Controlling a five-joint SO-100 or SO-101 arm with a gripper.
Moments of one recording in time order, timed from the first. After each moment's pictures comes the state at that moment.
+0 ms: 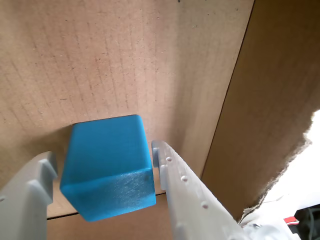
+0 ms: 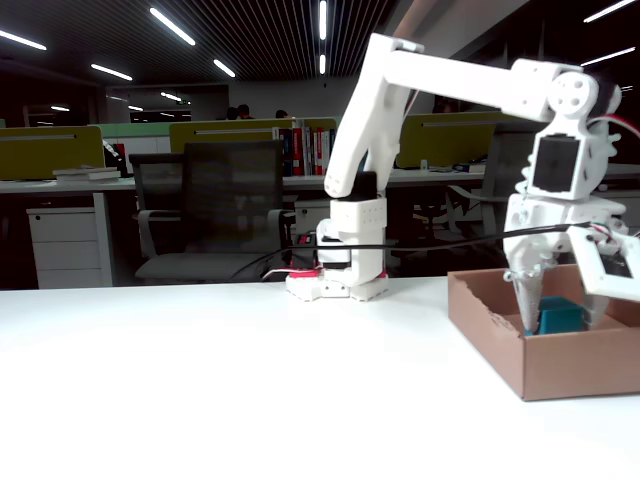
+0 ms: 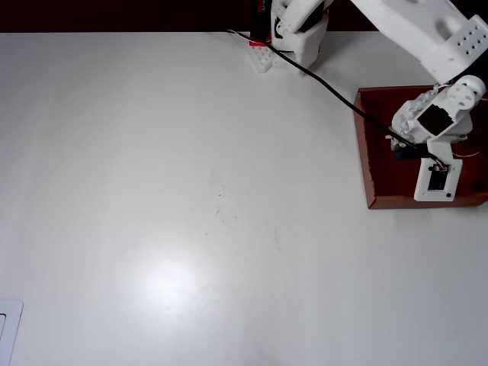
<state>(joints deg) -45.0 66.0 81.9 69.2 -18.7</state>
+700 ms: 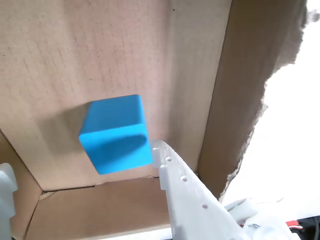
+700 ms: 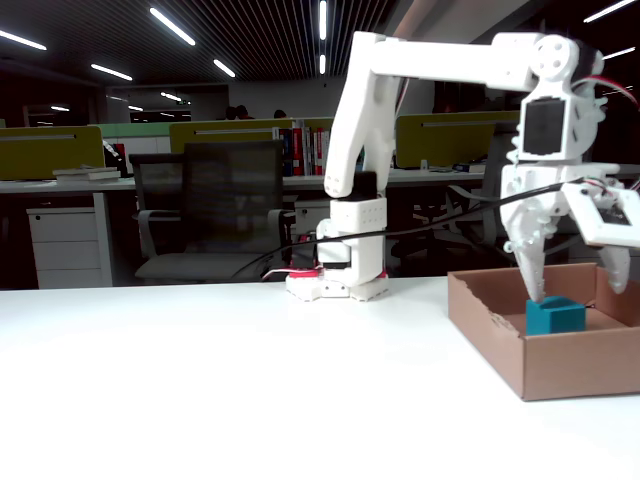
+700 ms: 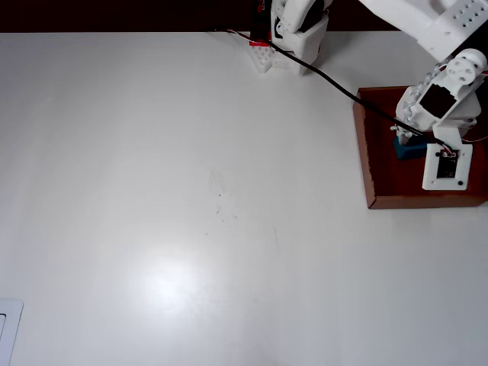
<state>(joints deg) -45.0 78.4 86.9 69.3 -18.7</state>
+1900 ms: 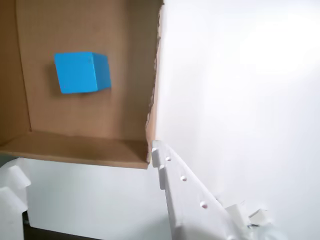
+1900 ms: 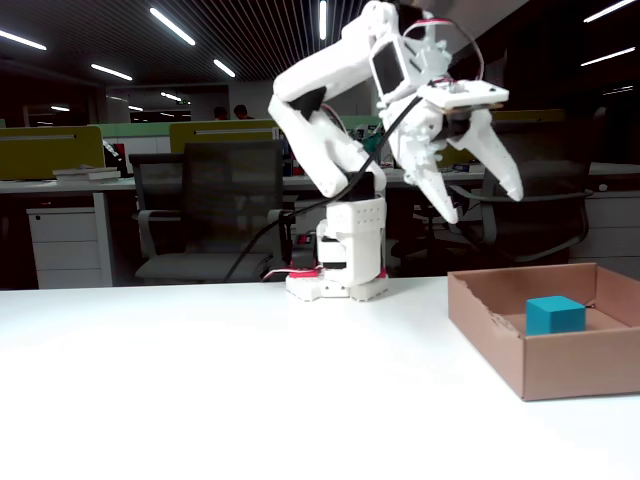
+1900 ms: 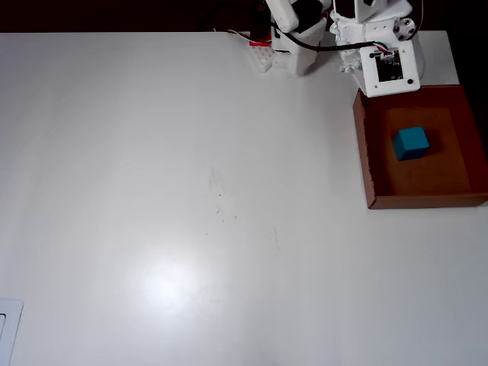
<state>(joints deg) -37.7 140.9 128.1 68.1 -27.7</state>
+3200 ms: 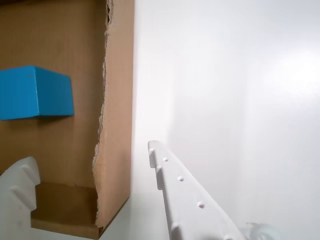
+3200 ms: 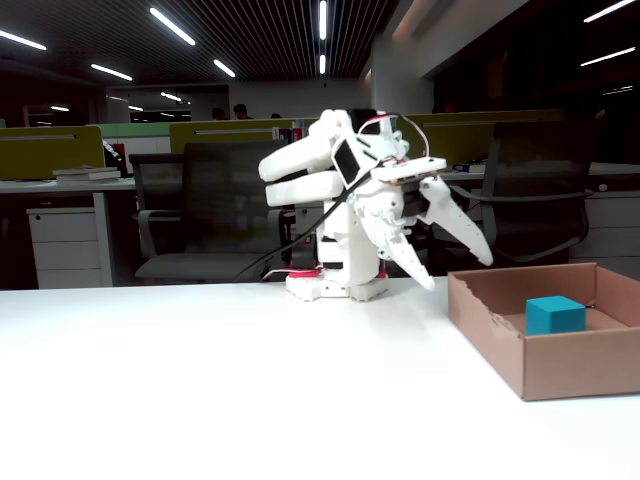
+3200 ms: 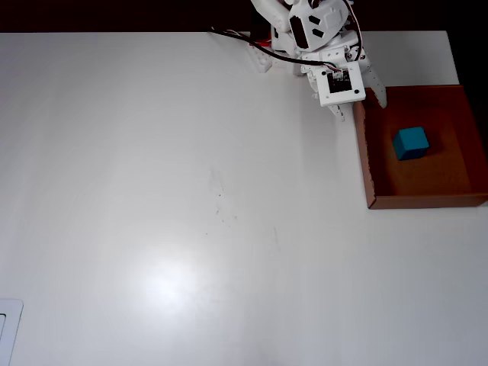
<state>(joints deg) -34.3 184.9 170.7 54.1 -29.7</state>
